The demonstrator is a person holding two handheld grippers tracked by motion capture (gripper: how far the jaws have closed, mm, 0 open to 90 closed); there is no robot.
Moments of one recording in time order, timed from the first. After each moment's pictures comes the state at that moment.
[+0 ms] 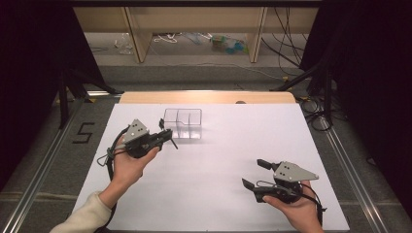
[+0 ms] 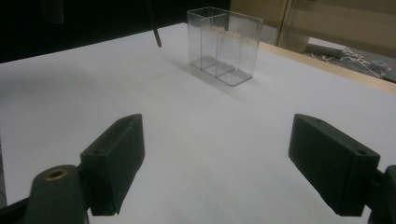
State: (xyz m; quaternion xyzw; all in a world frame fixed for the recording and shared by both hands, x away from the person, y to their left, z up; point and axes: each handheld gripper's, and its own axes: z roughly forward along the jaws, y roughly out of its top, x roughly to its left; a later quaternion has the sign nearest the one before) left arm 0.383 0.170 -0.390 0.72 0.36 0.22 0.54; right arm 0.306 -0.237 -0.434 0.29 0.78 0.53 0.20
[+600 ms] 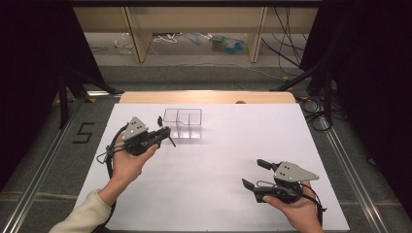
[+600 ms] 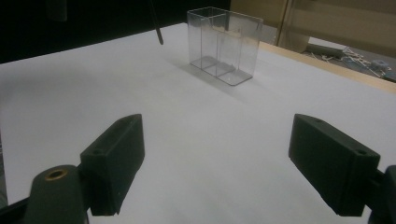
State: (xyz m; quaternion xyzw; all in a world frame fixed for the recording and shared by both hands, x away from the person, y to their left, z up) left arm 0.387 0.172 -0.389 0.72 0.37 0.23 0.54; right arm 0.306 -0.236 -0.435 0.29 0.77 0.53 0.20
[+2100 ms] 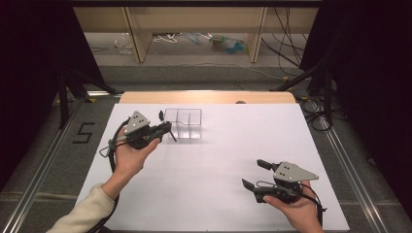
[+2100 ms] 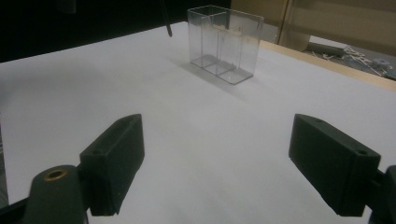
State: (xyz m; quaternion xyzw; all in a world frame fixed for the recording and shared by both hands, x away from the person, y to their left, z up) left arm 0.400 0.168 -0.382 0.72 0.38 0.23 0.54; right arm 0.306 -0.237 -0.435 0.29 0.78 0.53 0.20
